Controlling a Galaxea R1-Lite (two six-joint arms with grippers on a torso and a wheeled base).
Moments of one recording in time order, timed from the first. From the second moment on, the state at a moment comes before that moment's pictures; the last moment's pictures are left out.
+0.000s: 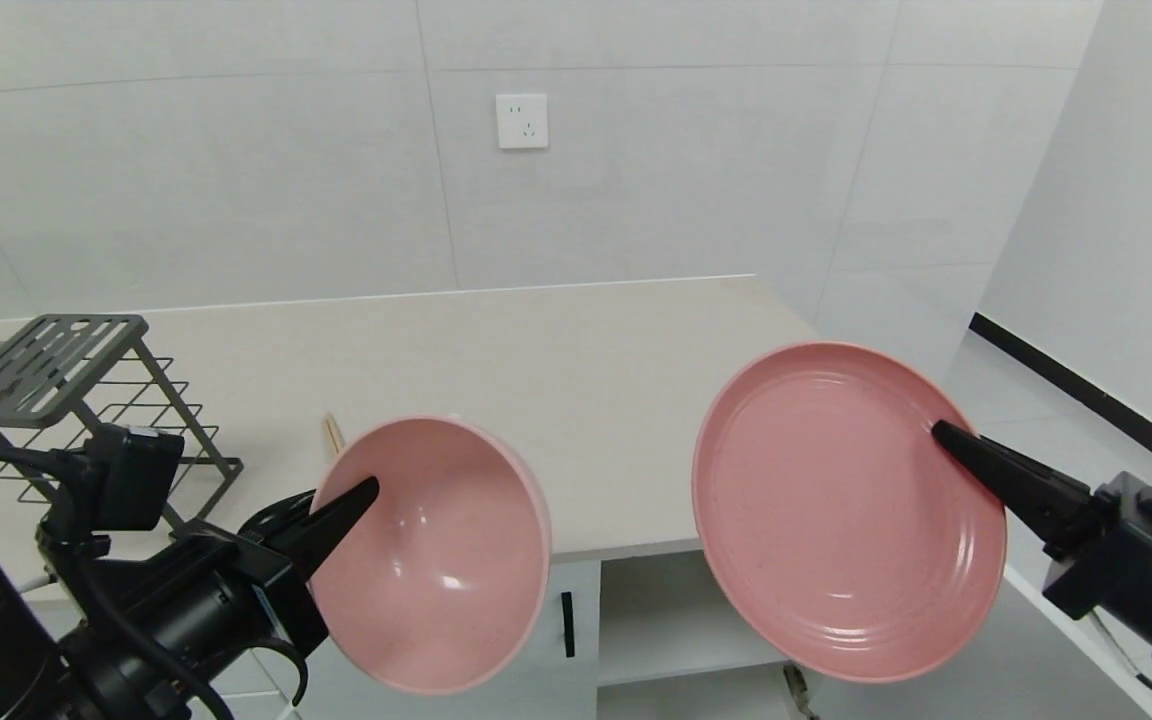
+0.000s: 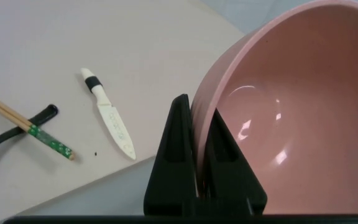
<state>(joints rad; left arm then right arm) -0.62 1.40 -0.07 -1.26 0.11 -0.26 0.44 1.44 0.00 -1.55 0.17 0.37</state>
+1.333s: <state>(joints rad) -0.62 1.44 -0.04 -1.28 0.11 -0.22 0.44 1.46 0.00 -1.56 0.16 0.37</state>
